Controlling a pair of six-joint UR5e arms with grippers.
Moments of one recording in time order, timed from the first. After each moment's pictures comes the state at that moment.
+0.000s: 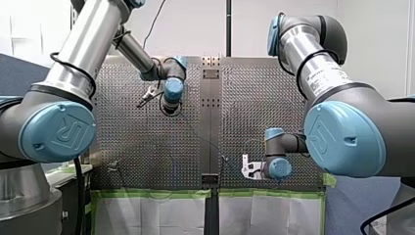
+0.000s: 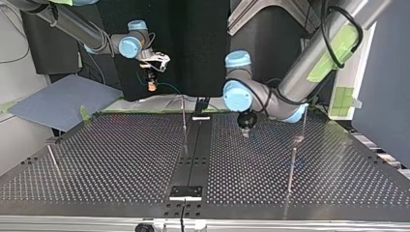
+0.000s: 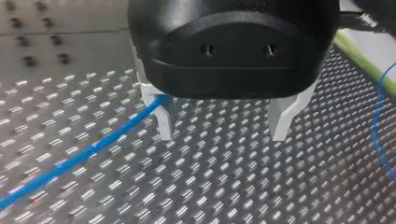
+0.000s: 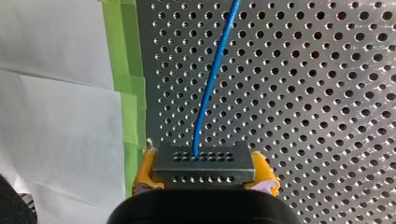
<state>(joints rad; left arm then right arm) -0.38 -2.00 -1.55 -3.06 -2.12 -1.13 1.96 -0.72 1.84 -0.81 1.51 1.57</state>
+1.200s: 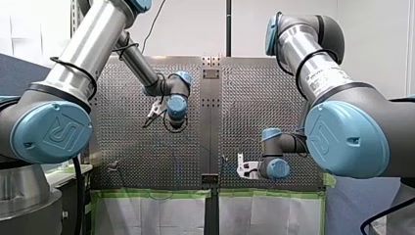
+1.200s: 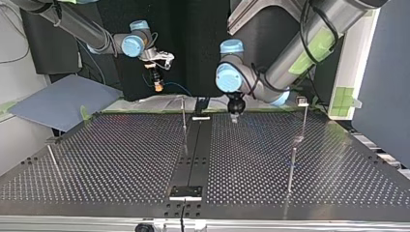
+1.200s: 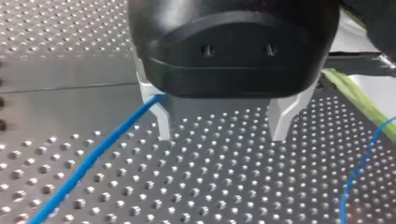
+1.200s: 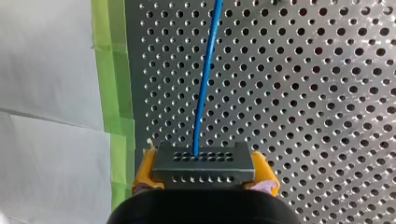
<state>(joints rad) -0.44 -2.05 -1.68 -2.87 -2.09 -1.24 1.98 -0.72 1.84 -0.85 1.43 1.56</state>
